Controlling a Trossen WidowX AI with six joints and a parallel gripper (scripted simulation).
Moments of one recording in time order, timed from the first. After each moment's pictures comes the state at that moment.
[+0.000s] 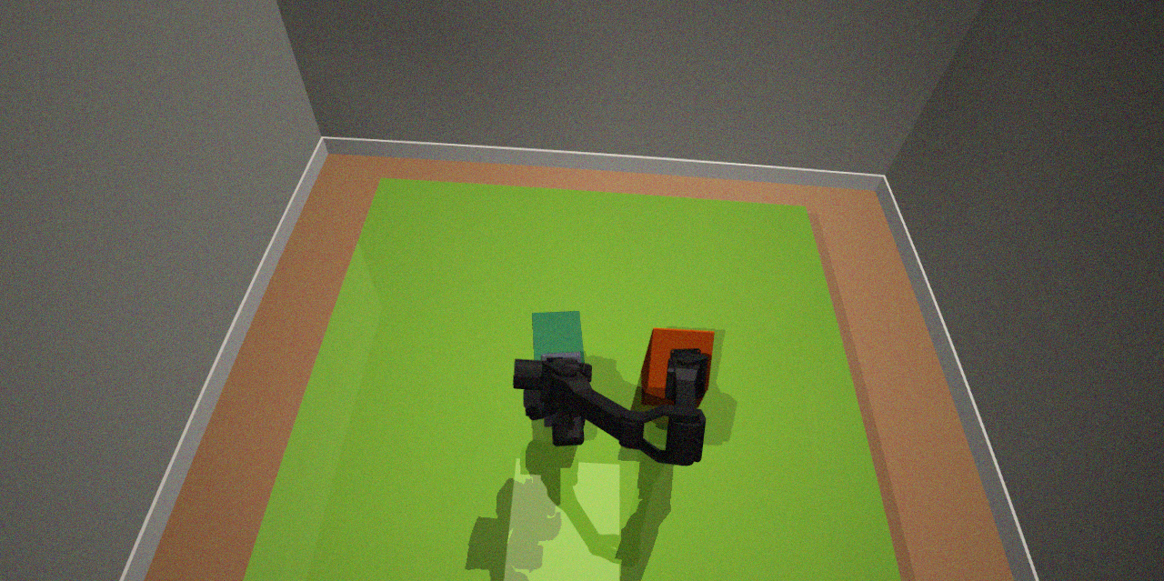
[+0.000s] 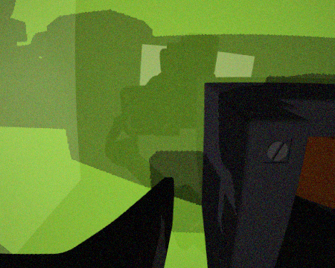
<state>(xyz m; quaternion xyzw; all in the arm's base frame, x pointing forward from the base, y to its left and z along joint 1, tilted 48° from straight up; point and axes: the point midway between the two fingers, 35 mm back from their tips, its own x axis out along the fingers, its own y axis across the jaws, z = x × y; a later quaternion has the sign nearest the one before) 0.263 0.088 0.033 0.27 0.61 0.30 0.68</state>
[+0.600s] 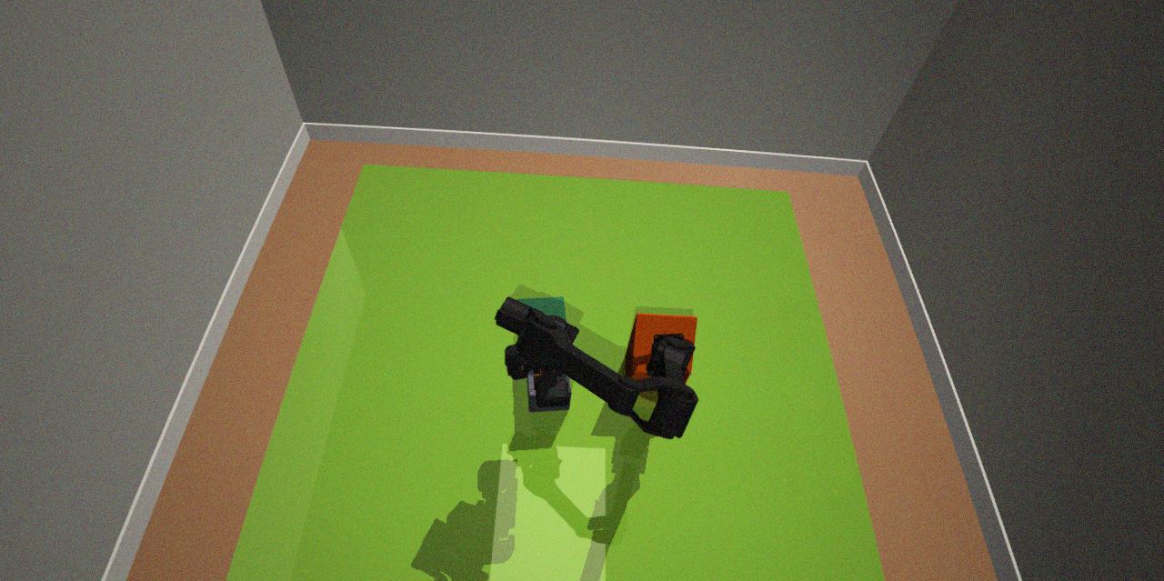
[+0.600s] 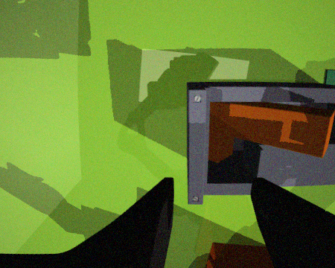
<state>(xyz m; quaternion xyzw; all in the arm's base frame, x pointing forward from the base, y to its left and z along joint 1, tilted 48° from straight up) 0.260 0.009 0.092 0.27 0.61 0.30 0.69</state>
